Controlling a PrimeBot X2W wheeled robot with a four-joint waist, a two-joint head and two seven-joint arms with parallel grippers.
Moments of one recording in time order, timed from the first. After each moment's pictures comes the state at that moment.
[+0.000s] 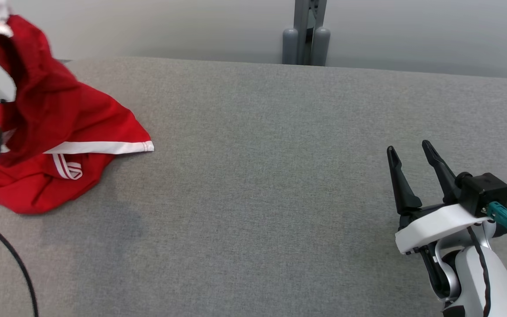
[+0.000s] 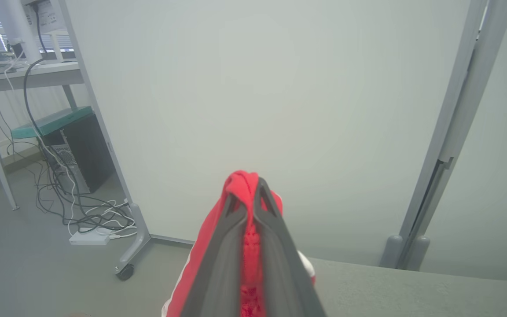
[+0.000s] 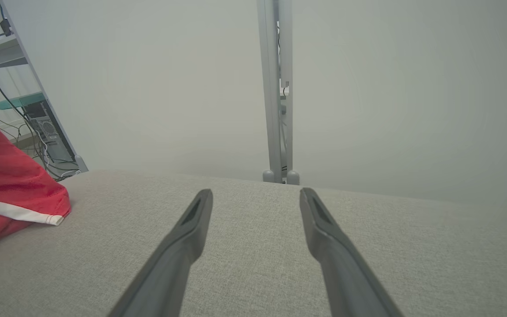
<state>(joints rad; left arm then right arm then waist) -0.92 0.46 -0.22 0.67 -0.54 0.03 0.06 -0.30 -0.05 0.07 0.27 0.16 0.13 -0.14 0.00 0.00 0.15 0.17</state>
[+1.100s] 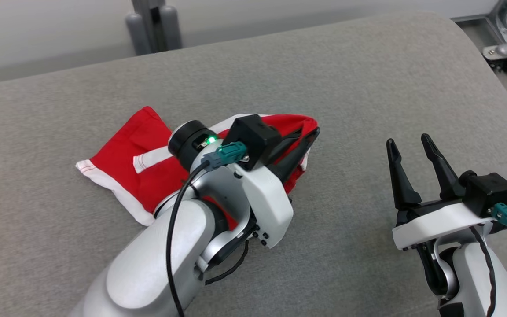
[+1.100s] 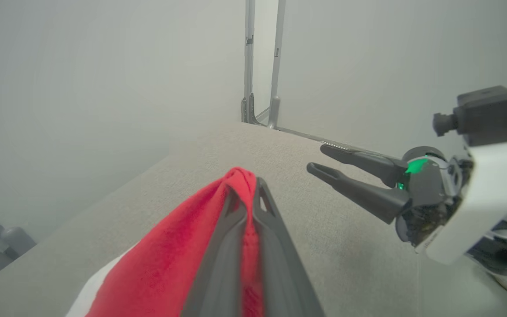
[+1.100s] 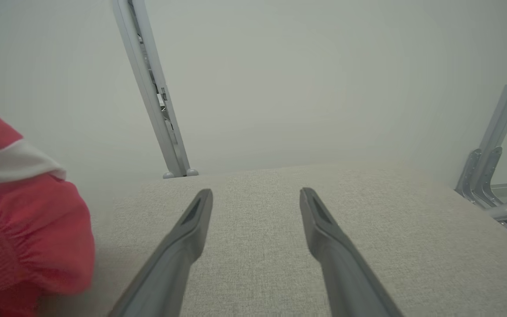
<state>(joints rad) -0.61 0.16 -0.70 0.00 -0.49 -0.02 0.32 -0.30 -0.05 0.09 0.26 0.22 0.13 -0.19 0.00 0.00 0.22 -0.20</state>
